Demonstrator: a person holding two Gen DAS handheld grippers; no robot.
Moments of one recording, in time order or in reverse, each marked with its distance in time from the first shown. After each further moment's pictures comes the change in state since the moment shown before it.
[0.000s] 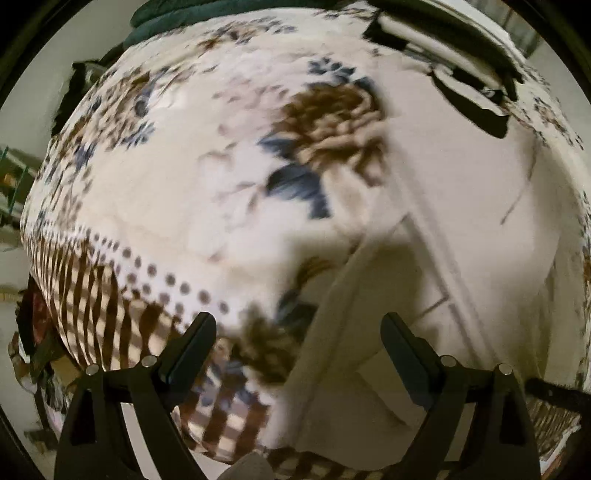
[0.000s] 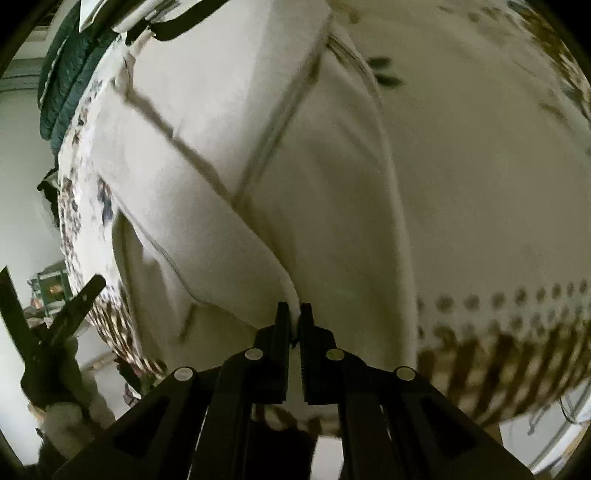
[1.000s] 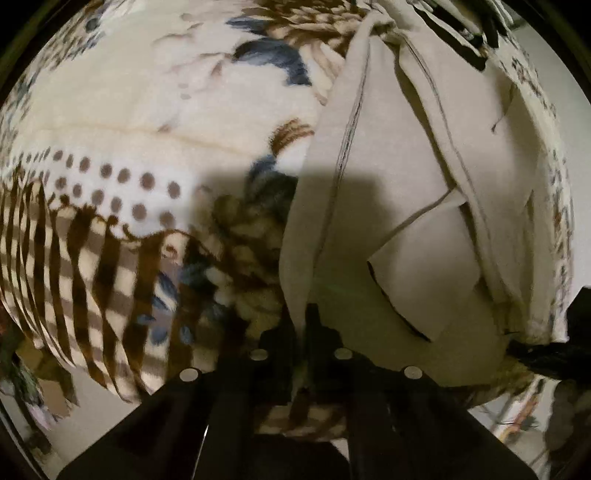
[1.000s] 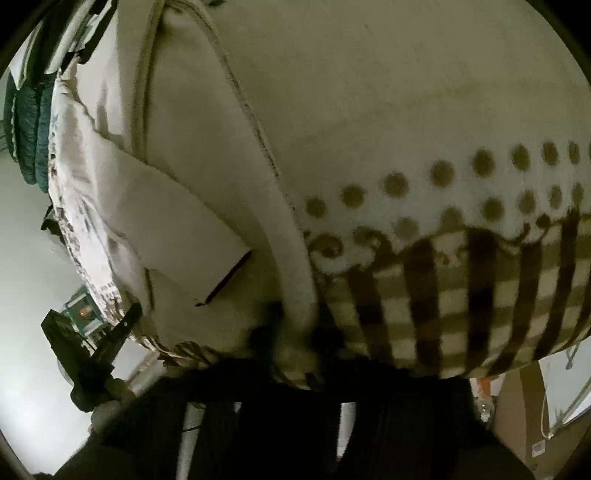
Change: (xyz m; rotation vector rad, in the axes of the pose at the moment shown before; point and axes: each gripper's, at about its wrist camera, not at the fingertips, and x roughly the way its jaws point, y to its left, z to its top) left arm 0.032 0.005 -0.056 0.013 0.277 -0.248; right arm 0.034 -0.031 -0.023 0.250 0.163 0.124
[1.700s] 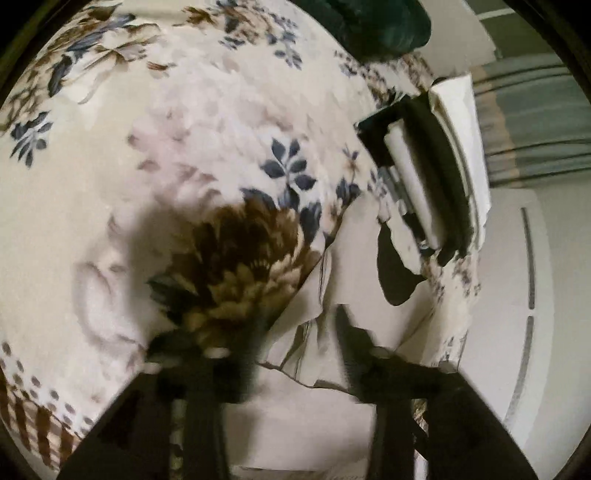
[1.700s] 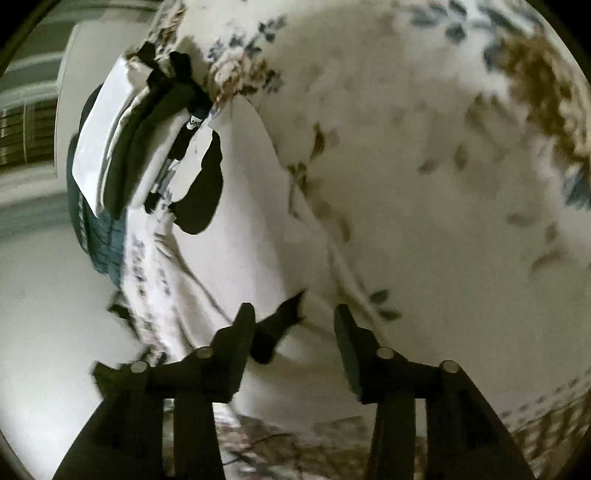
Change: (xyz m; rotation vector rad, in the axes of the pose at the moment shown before) left arm -0.072 0.043 0.196 -0.342 -0.282 -0.424; right arm -0.128 0.067 0.126 0.021 -0.378 0.208
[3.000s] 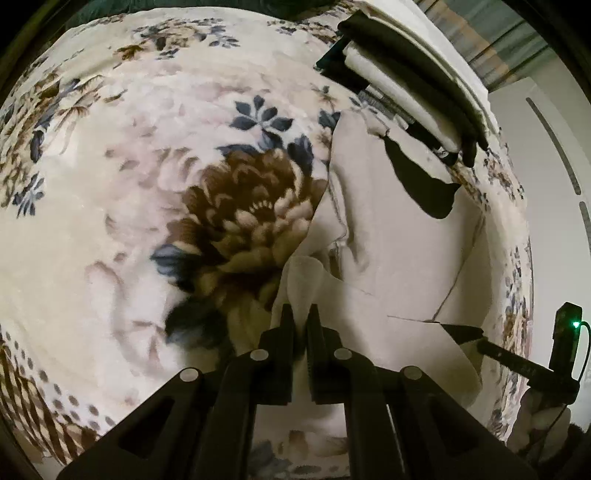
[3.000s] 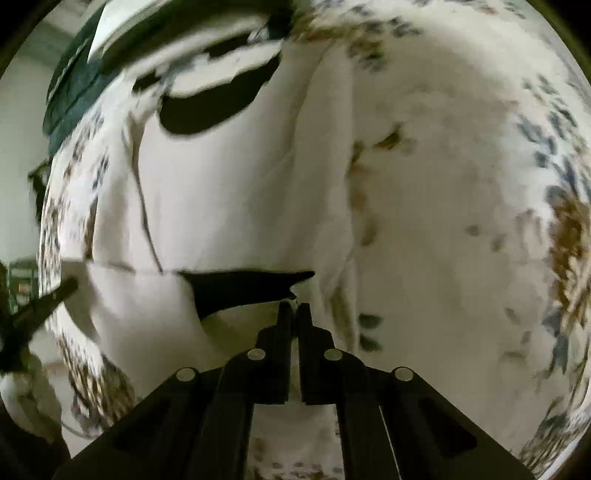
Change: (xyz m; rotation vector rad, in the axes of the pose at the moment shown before) left arm 0.026 -0.035 -0.056 0.381 0.038 0.225; right arm 0.049 0.052 -0.035 -0.499 -0.008 -0.354
